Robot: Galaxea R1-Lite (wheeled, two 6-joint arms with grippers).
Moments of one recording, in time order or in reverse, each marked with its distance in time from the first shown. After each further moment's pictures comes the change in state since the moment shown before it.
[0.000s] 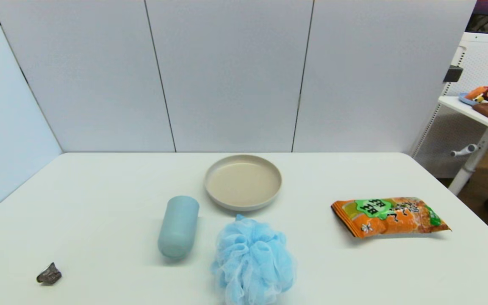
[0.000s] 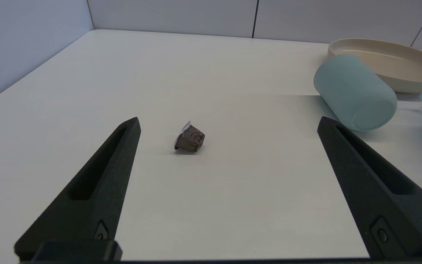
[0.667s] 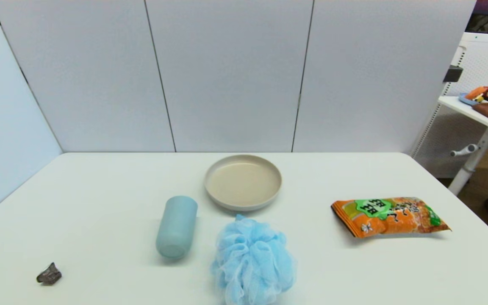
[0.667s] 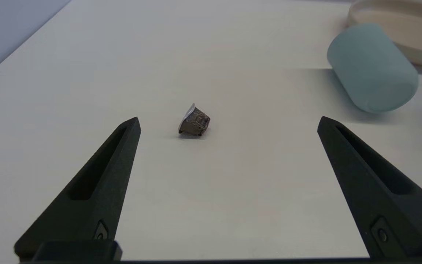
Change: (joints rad) left arm 0.004 0.264 -0.114 0.042 0.019 0.016; right arm 0.000 0.000 0.000 0.000 0.000 0.000
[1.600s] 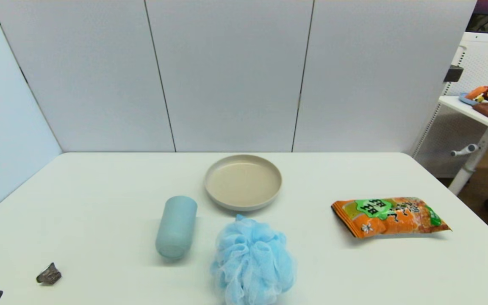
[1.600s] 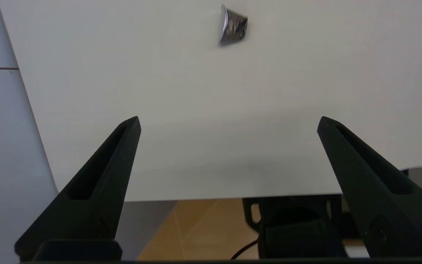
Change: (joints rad) left arm 0.123 0.825 -0.924 0.986 0.026 0.423; right arm 0.000 0.000 0.000 0.000 0.000 0.000
